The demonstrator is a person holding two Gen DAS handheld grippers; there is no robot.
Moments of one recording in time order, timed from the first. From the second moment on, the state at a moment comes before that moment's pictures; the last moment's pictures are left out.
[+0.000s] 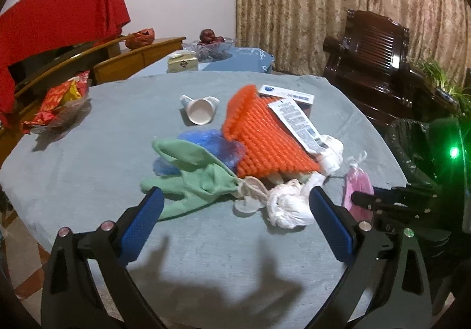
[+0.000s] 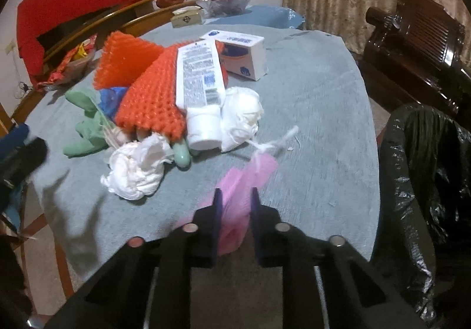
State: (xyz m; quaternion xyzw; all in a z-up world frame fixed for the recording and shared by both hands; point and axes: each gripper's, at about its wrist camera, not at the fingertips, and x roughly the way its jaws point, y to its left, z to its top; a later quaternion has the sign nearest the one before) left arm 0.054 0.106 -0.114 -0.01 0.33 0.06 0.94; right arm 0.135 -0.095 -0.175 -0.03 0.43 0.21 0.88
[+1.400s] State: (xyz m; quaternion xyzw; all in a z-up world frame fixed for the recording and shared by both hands) left arm 0.078 -0.001 -0.079 0.00 0.30 -0.11 0.95; right arm 0.097 -0.231 -0.071 0.03 0.32 0.11 0.94
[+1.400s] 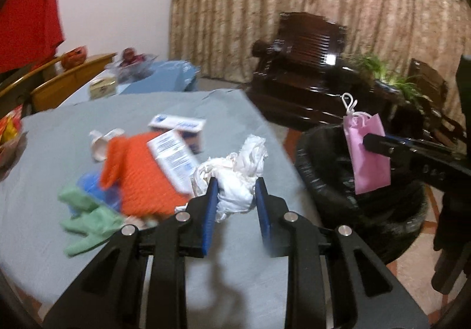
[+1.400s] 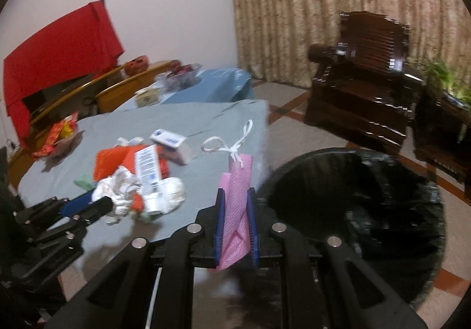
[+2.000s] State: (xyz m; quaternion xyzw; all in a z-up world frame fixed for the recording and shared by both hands) left arm 0.127 -0.156 -0.090 0.03 0.32 -0.26 0.91; right arm 0.090 -0.346 -0.100 0.06 0.35 -0.03 0.94
